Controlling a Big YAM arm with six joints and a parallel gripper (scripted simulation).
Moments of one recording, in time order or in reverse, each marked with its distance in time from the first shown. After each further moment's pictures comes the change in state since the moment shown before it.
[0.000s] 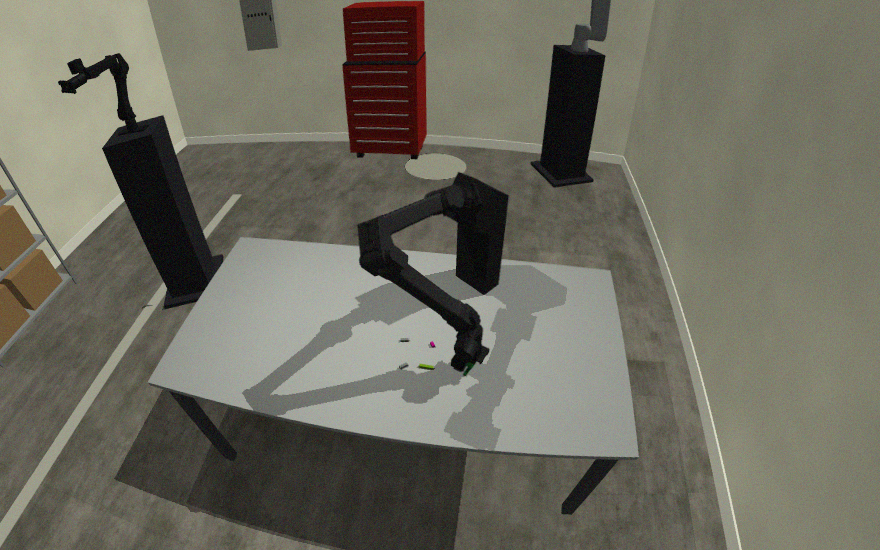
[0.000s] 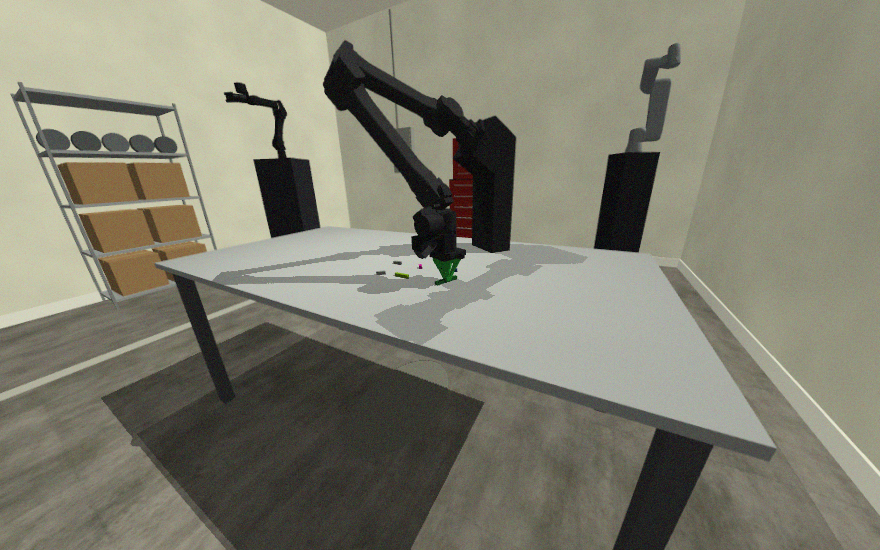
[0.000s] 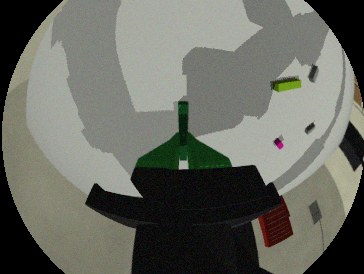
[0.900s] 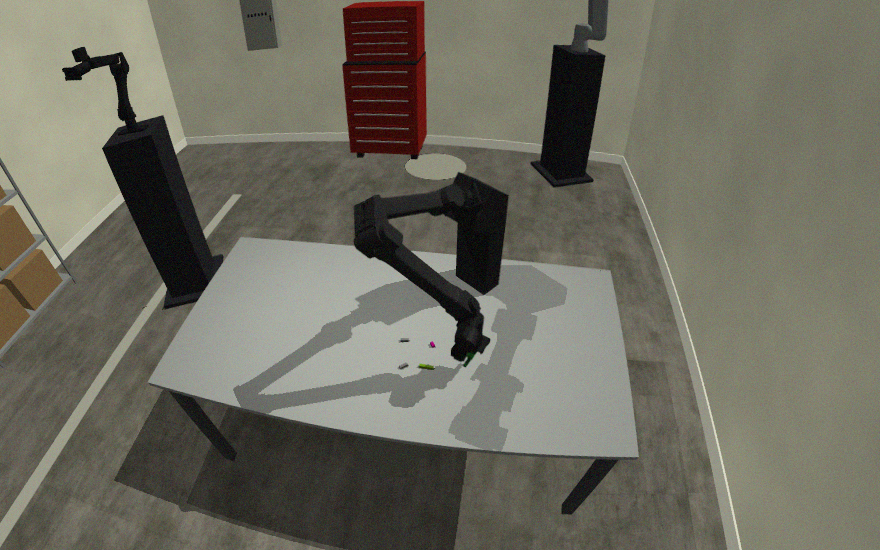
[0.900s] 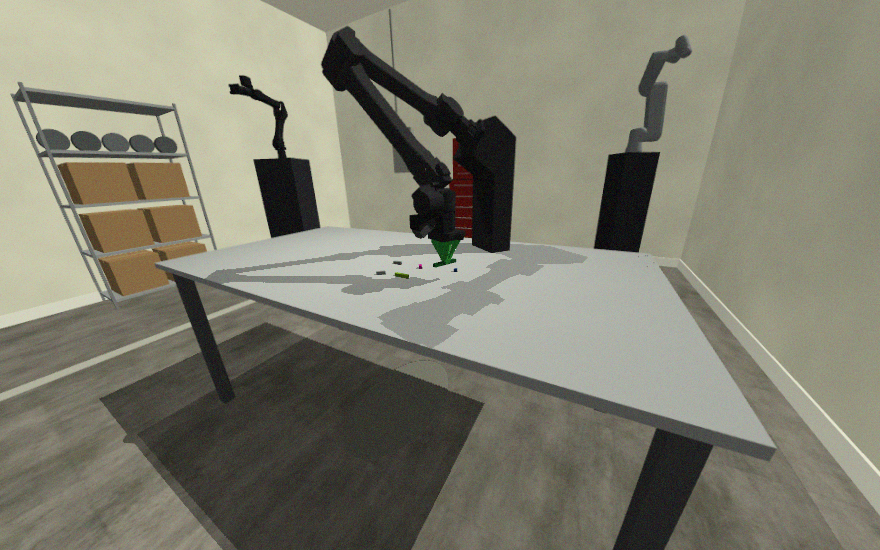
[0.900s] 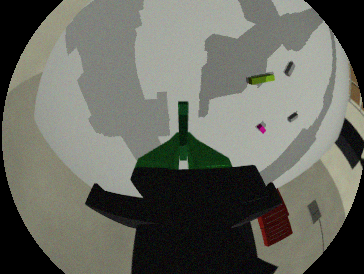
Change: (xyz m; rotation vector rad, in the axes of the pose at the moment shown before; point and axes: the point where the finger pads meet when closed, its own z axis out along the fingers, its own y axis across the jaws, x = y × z) arm -0.003 -0.001 -0.055 0.002 -0.011 -0.005
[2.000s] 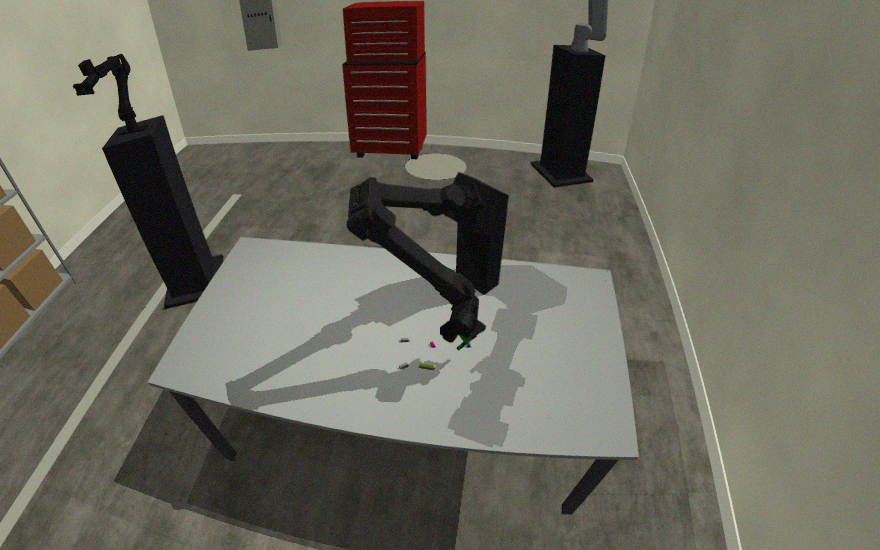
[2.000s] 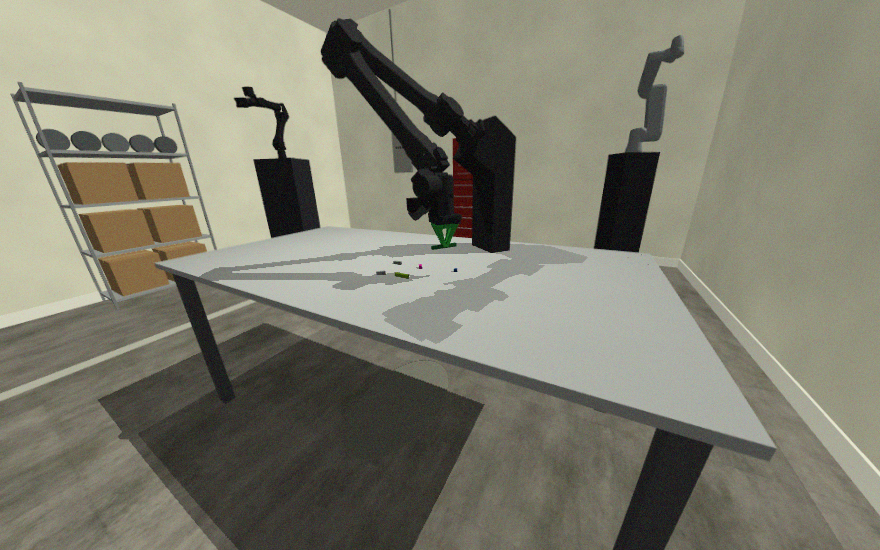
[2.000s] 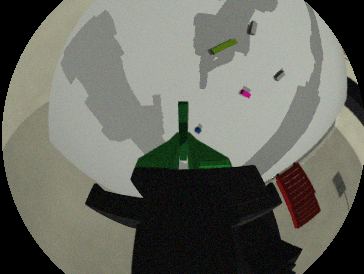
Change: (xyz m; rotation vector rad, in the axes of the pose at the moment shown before) arm 0.023 -0.030 -0.041 0.001 0.021 0.256
